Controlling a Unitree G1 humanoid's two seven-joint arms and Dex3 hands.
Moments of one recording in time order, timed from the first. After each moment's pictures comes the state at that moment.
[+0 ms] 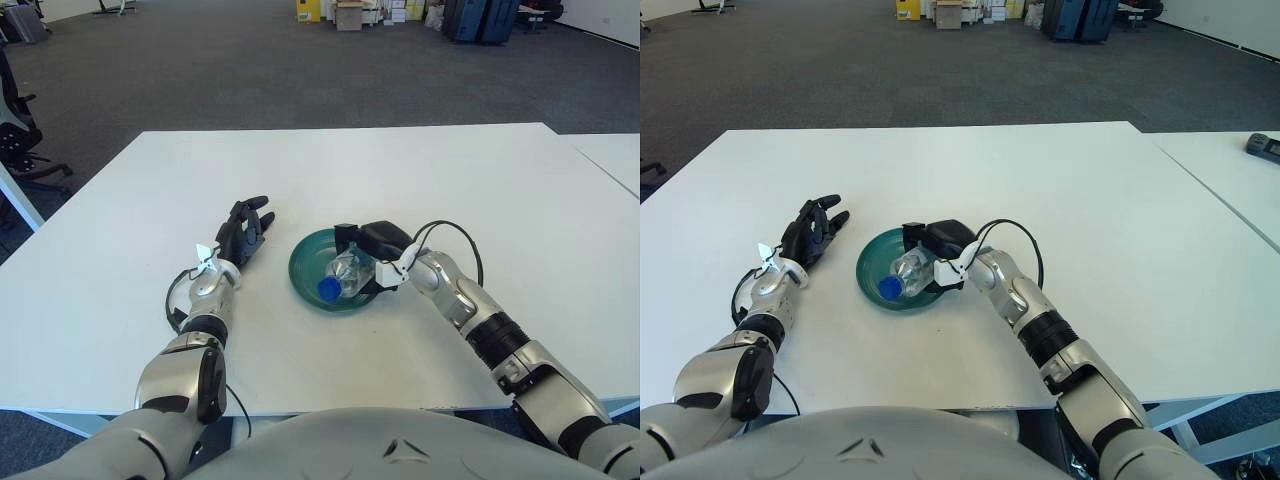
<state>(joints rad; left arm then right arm) -0.43 0.12 0.28 1.17 -0.20 -0.56 -0.41 -0.34 -0.25 0.54 0.35 -0.69 -0.29 0.16</state>
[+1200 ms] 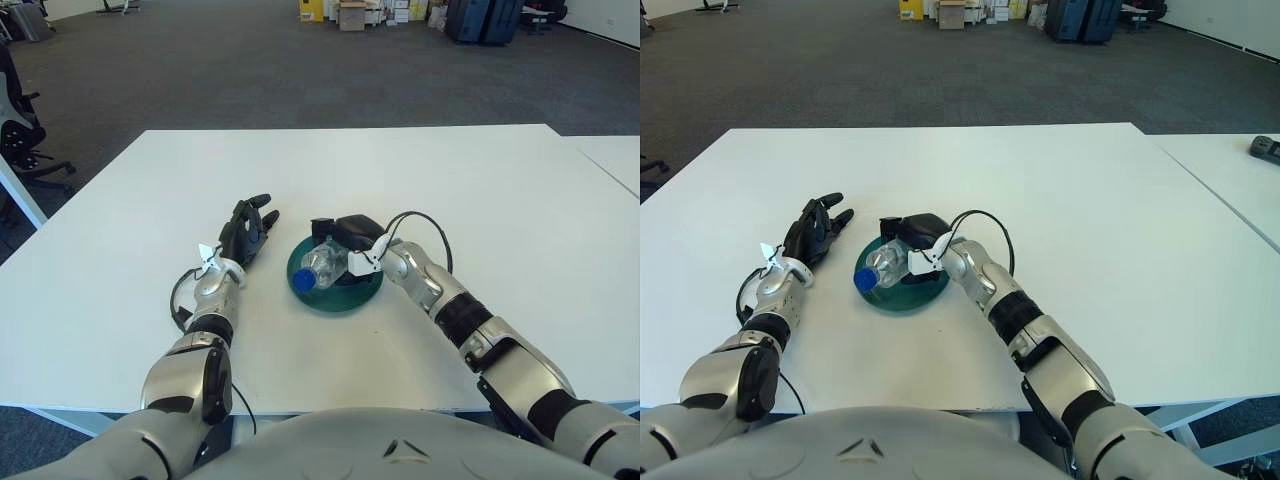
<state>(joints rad) -0.43 0.09 0.30 1.14 -0.24 -0.53 -0.43 -0.49 -0.12 0.59 0.57 -0.69 -0.34 0.12</state>
